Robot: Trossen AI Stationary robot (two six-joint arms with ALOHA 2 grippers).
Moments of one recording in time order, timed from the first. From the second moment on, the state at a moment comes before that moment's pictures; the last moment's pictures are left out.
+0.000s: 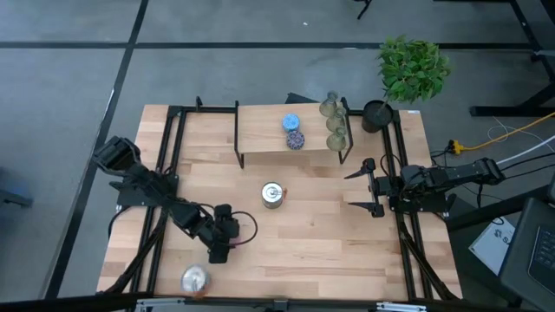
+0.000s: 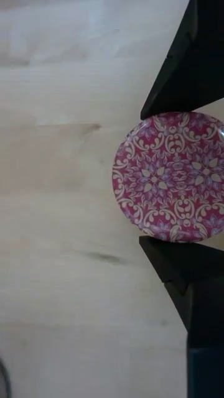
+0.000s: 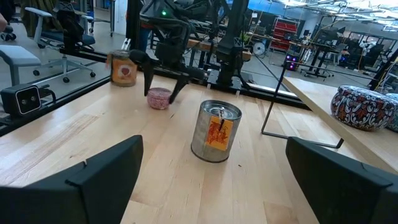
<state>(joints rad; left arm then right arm) -0.62 1.57 0.72 -0.26 -0.26 -0.64 0.22 0.10 0.01 0.02 0.08 -0.17</state>
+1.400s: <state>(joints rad) -0.36 1.57 0.72 -0.18 -0.24 -0.48 0.22 0.10 0.01 0.02 0.08 -0.17</state>
